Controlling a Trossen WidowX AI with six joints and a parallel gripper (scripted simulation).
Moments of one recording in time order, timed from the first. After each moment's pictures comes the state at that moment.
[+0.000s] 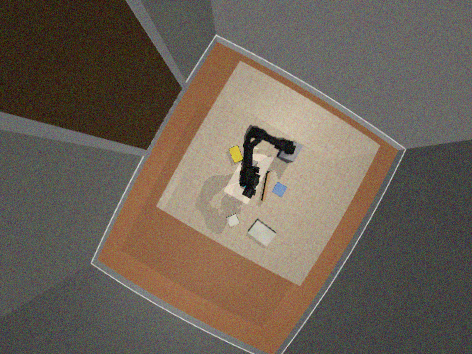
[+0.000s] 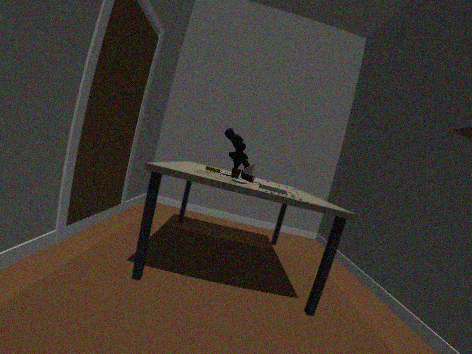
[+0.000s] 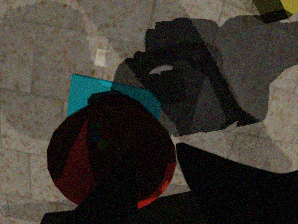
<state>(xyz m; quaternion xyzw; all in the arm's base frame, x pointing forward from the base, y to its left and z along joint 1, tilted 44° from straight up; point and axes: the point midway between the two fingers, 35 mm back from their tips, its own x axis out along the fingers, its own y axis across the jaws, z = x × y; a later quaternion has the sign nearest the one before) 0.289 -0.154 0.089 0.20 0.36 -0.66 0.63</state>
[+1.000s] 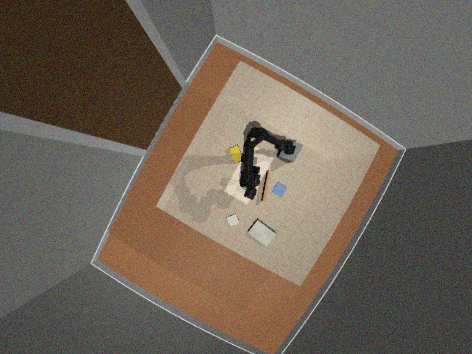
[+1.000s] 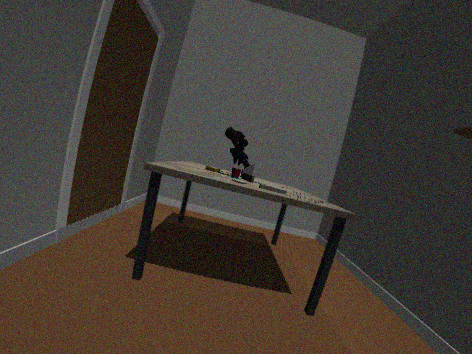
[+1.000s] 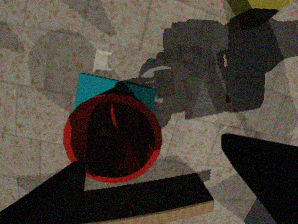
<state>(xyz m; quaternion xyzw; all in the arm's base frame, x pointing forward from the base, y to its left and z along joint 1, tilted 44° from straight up) 0.292 -0.132 0.112 0.19 0.36 -0.66 0.63</state>
